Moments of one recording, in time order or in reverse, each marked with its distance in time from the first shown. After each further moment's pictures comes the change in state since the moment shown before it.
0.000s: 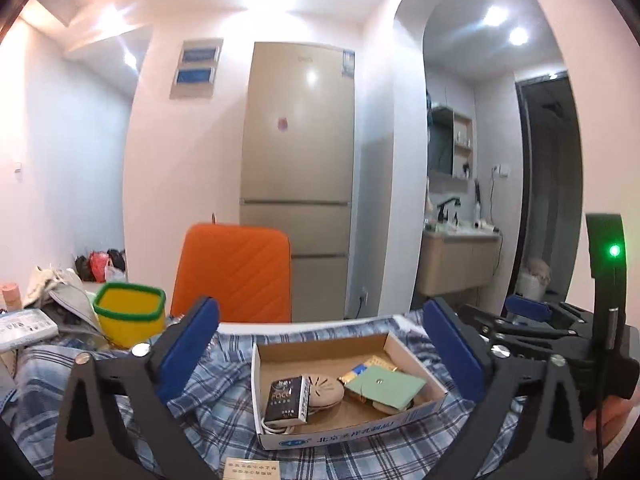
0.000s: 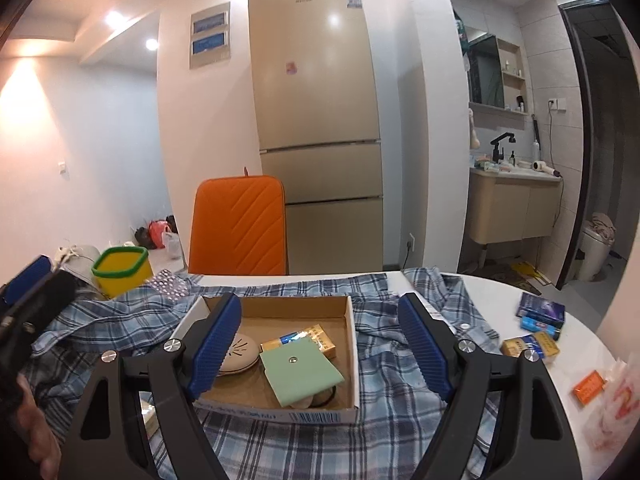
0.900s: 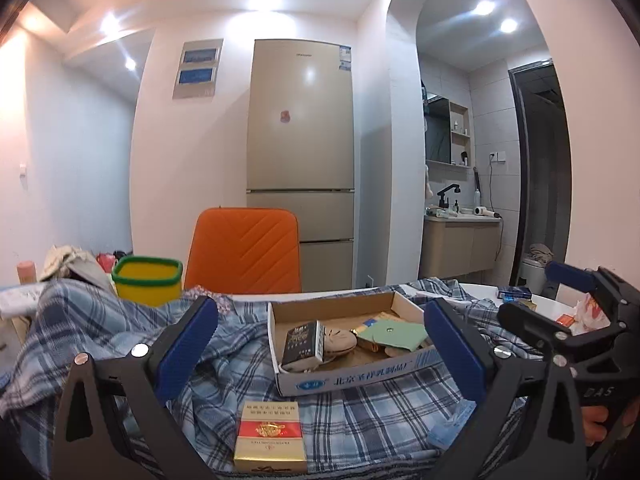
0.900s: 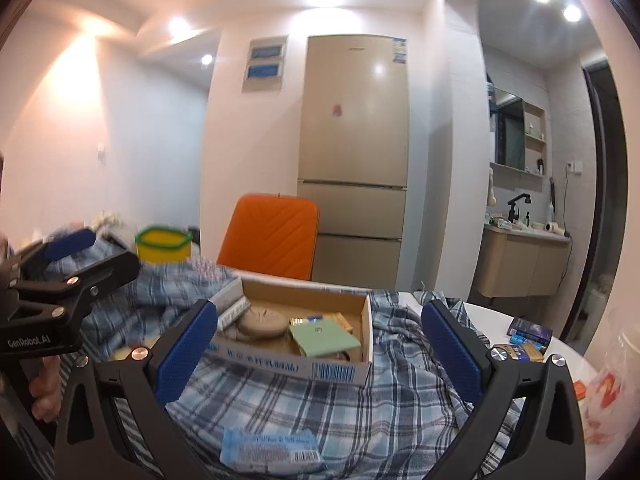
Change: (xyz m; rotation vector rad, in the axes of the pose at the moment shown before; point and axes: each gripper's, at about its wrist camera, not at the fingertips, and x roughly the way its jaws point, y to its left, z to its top) left arm -0.033 0.008 -0.059 0.028 0.026 0.017; right arm -0.082 0.031 -0.071 -0.188 -0.161 0.057
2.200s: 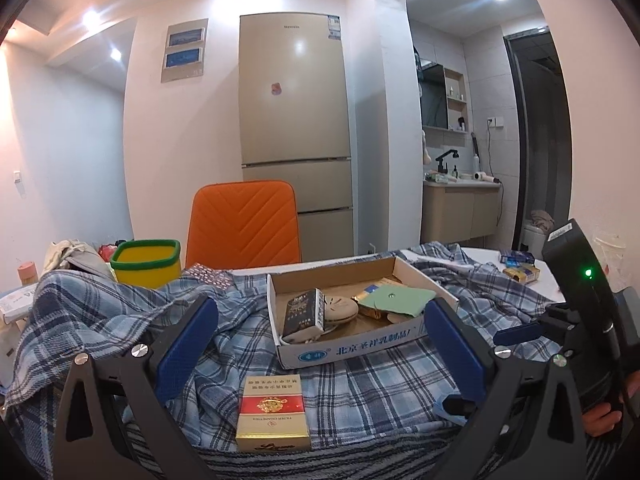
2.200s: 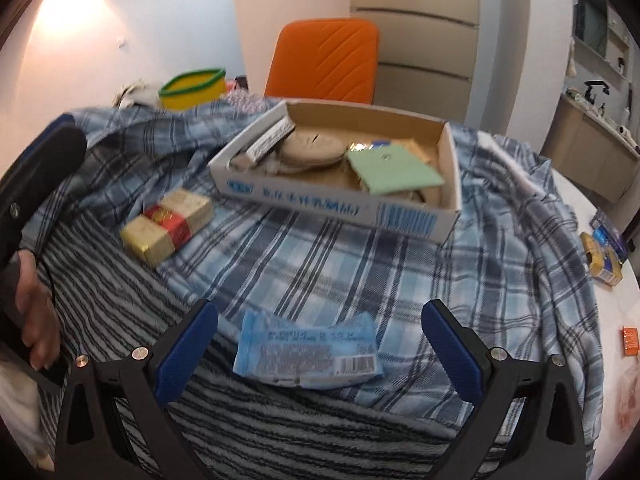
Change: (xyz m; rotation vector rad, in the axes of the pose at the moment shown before) left arm 0.009 -0.011 -0.006 0.069 0.124 0.002; right arm 0.089 0.010 -0.055 0.011 0.660 0.266
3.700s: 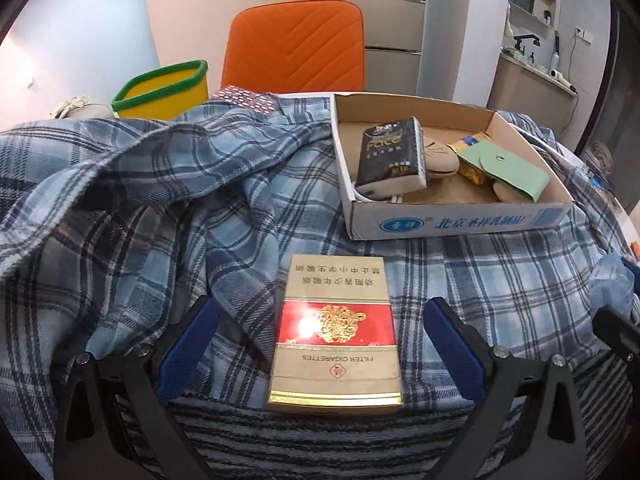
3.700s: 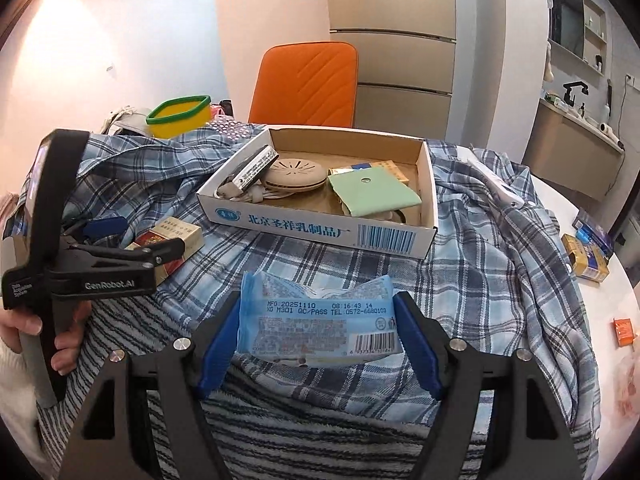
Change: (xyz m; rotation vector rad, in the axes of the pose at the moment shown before) left arm 0.099 0.043 -0.050 -0.130 0.623 0.158; right arm -0.016 -0.006 0.001 0.055 -0.101 -0.055
